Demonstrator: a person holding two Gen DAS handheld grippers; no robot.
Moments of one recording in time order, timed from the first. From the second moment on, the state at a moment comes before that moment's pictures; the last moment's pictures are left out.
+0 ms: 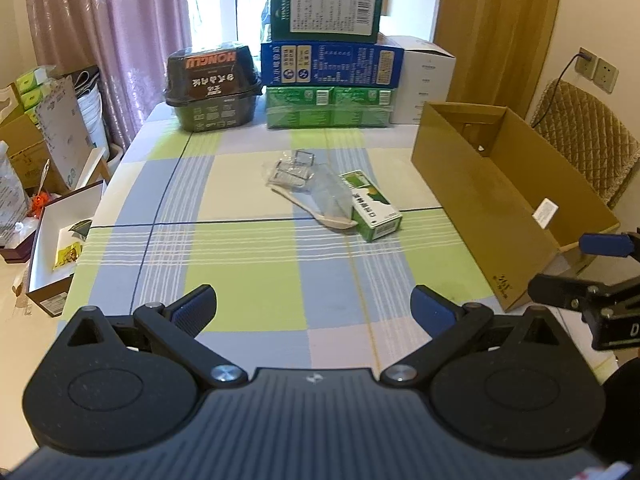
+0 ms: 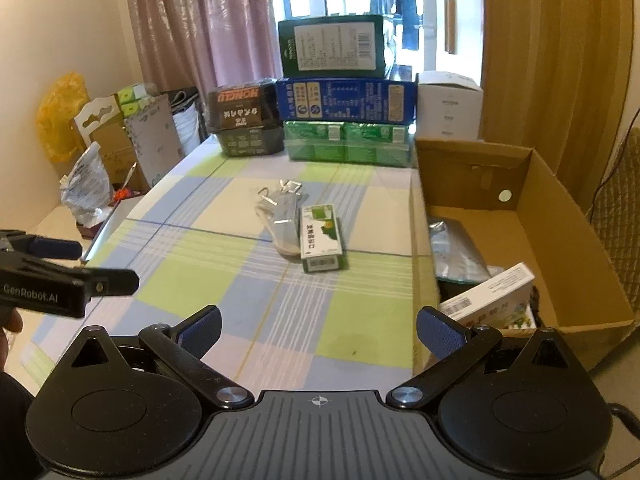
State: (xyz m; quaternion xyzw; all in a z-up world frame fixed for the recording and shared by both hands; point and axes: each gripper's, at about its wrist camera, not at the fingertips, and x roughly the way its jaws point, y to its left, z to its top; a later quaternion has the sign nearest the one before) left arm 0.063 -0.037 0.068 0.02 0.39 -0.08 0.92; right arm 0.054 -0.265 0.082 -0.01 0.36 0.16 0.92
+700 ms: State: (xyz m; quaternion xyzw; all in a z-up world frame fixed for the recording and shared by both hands) left arm 0.157 -0.007 -0.004 0.03 0.42 -0.07 0.90; right arm 0.136 -0.232 0.003 -0.03 0.38 0.17 0.91
